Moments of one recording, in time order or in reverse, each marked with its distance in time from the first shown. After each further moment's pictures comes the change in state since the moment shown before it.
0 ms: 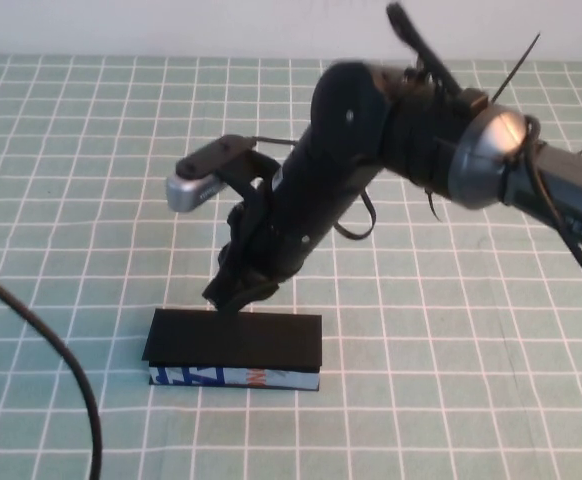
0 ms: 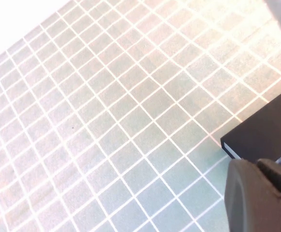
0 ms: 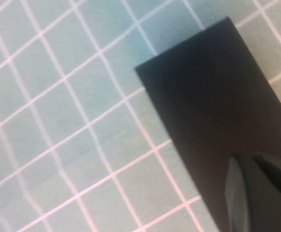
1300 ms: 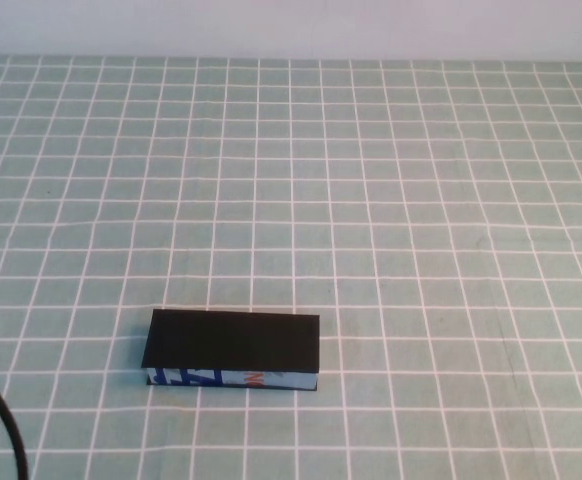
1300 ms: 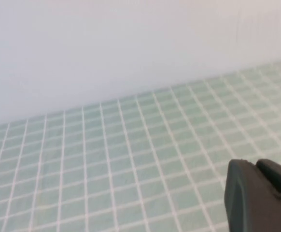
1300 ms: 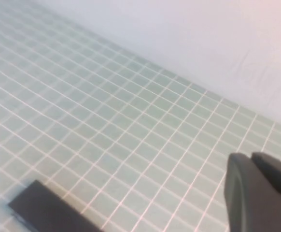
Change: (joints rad) right arm -0.187 -0.949 0.267 -0.401 -0.193 0.290; left arm 0.002 -0.298 0.305 0.289 -0.409 -0.565
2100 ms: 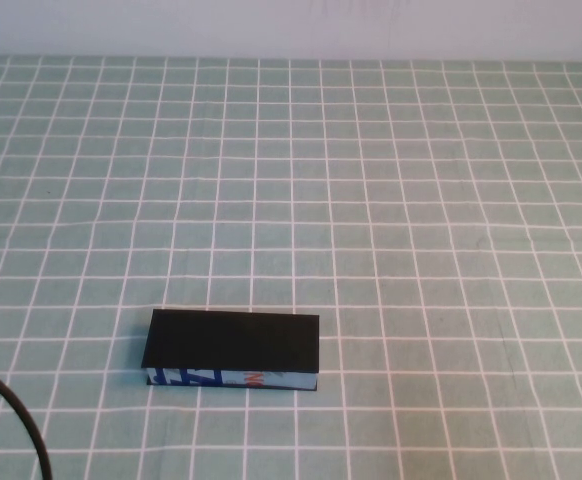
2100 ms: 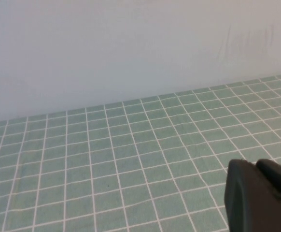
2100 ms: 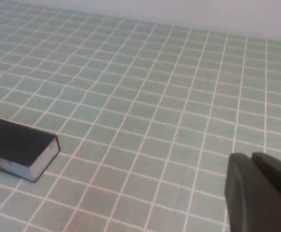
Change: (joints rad) right arm -0.002 -0.830 0.988 -0.320 -0.214 0.432; left arm 0.000 0.000 0.161 0.014 -0.232 -0.100
